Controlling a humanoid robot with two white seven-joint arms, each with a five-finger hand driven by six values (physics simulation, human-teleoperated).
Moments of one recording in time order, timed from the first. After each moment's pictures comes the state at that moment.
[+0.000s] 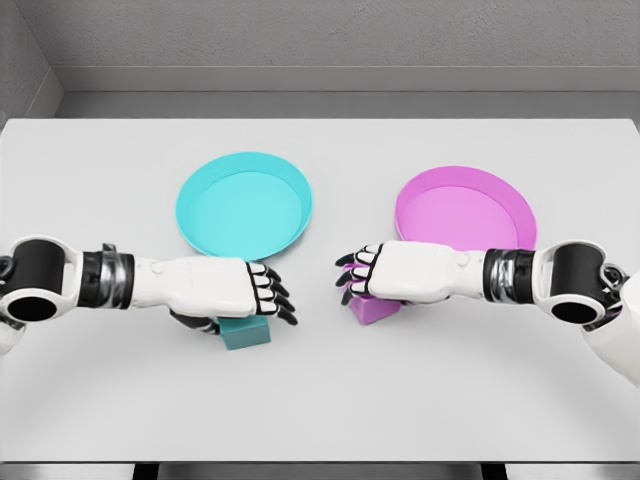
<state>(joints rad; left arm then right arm) -0.56 0.79 -0.78 -1.75 -0.40 -0.61 -0.61 -0.46 -0.64 0.61 -1.71 0.62 -0.61 0.61</state>
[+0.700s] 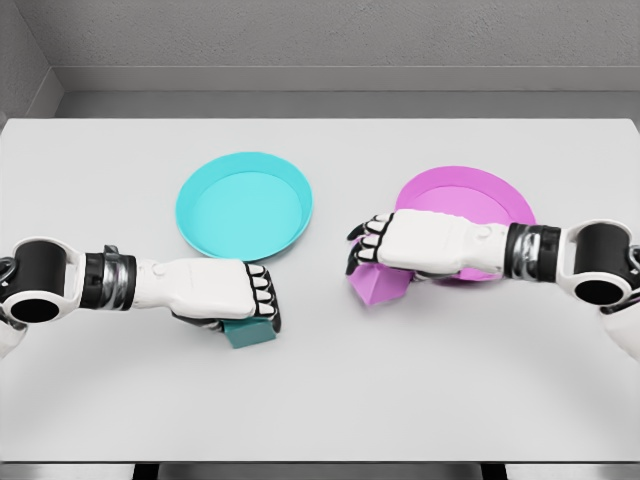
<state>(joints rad) -0.56 0.79 -0.78 -1.75 -0.43 -0.61 -0.61 -0.47 -0.64 0.52 -1.71 0.52 -0.62 0.61</state>
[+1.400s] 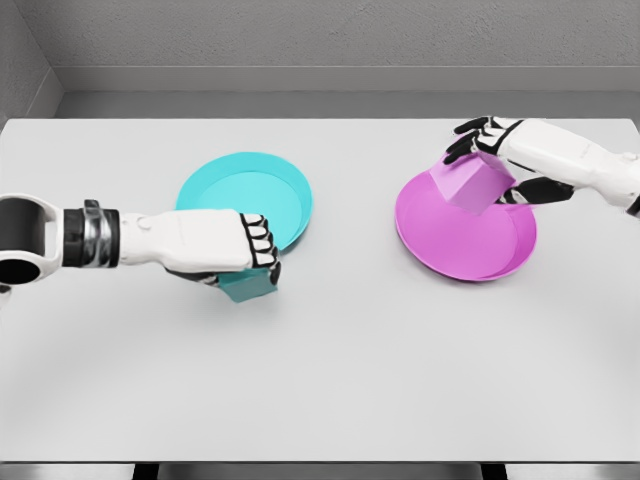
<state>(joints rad) -0.65 0.79 -0.72 -1.74 -0.39 -0.61 -0.61 -0.45 -0.72 0.20 -1.50 0.19 -0.61 0.61</state>
